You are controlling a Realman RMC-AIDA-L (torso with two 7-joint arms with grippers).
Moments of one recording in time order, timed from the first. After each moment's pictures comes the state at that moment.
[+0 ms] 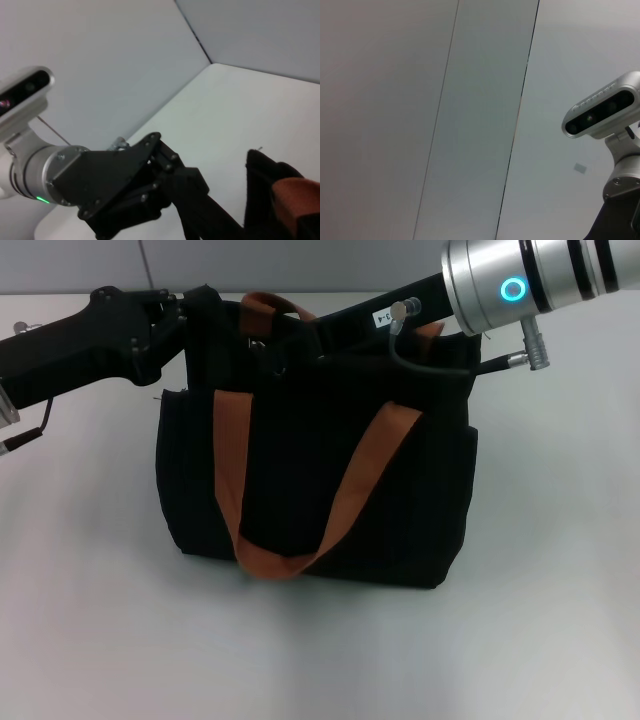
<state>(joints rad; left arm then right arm) -0.58 -2.04 0.55 0.60 1.76 1.67 -1.32 0.86 2.08 -1.22 -0.98 -1.97 -1.37 2.47</state>
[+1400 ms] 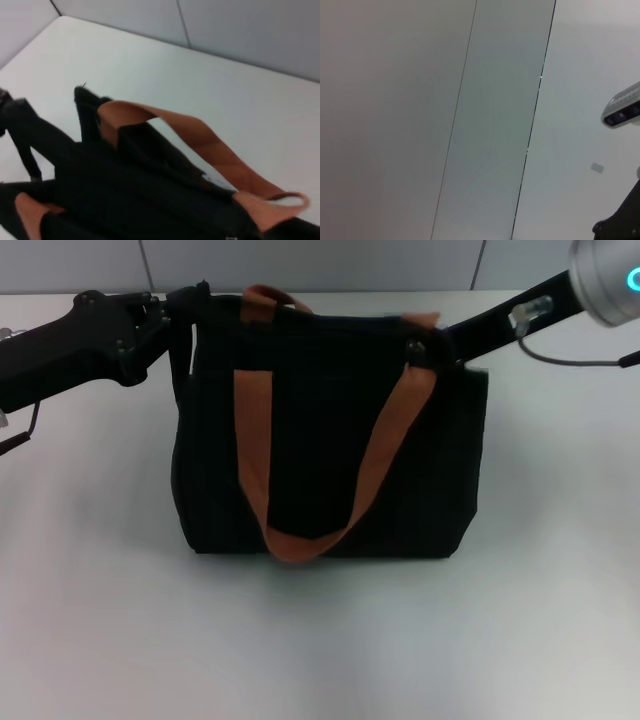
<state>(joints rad) -0.56 -2.03 0.54 0.60 1.76 1.65 -1.31 0.73 2.09 -1.19 -1.45 -2.43 -1.59 2.82</state>
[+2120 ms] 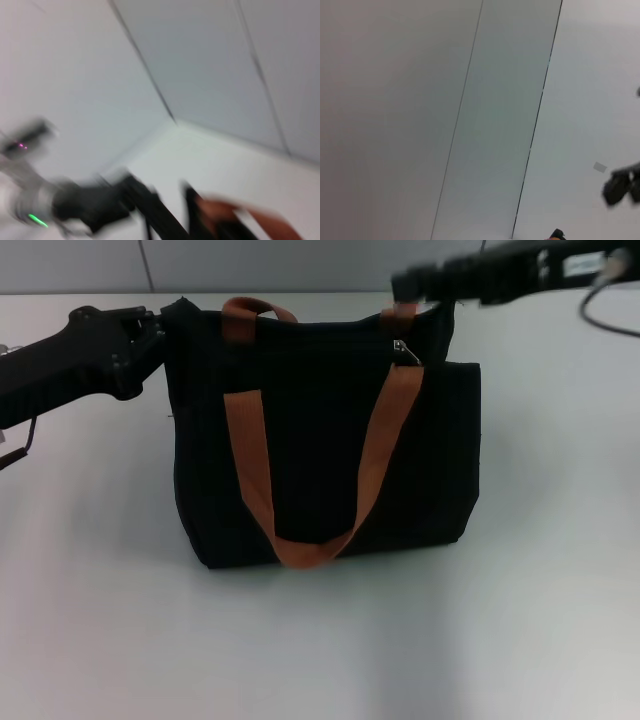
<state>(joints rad) -0.53 -2.04 0.54 0.60 1.75 1.65 -1.31 0.58 2.08 -0.97 -1.42 -1.91 -1.59 2.39</state>
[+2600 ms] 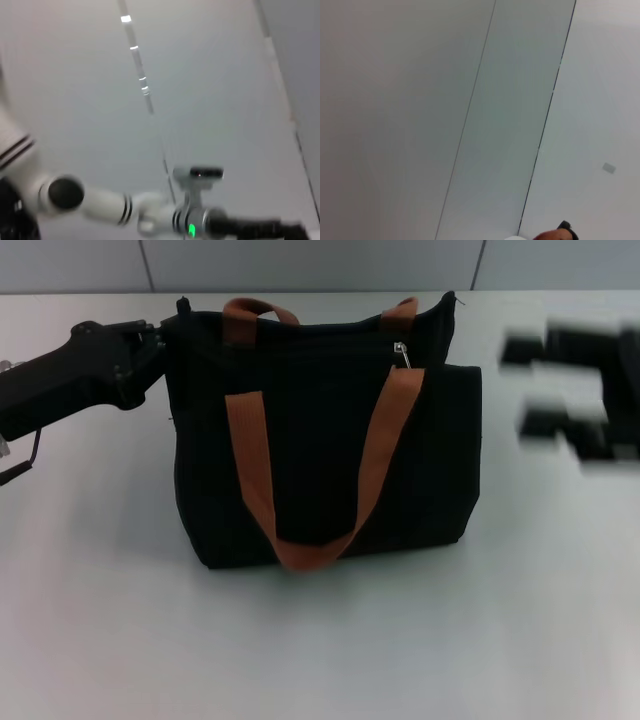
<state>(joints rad) -0.51 -2.05 0.54 0.57 1.75 1.63 -1.31 0.47 1.99 -0.79 -0.79 -1.60 -2.03 1.50</state>
